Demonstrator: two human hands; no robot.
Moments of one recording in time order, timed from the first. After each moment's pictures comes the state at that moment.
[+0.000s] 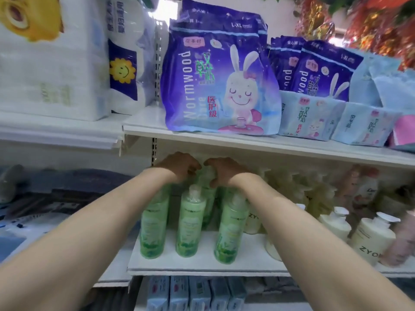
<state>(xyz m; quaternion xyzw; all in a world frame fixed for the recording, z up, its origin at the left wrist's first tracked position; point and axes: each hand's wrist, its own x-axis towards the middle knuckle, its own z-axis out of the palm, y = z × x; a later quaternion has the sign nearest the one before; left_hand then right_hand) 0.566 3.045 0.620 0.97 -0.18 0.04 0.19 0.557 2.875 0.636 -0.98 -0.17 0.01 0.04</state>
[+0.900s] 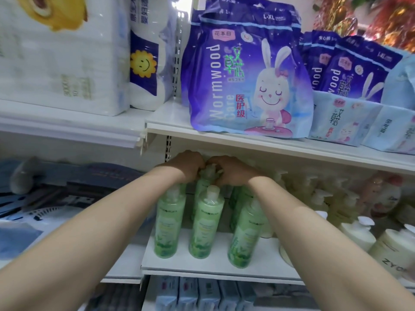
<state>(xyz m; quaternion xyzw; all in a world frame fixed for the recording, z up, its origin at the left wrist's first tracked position) 0.570 3.065 0.617 0.97 -0.19 0.04 0.13 0.579 2.900 0.628 -0.97 -0.23 0.03 0.10</state>
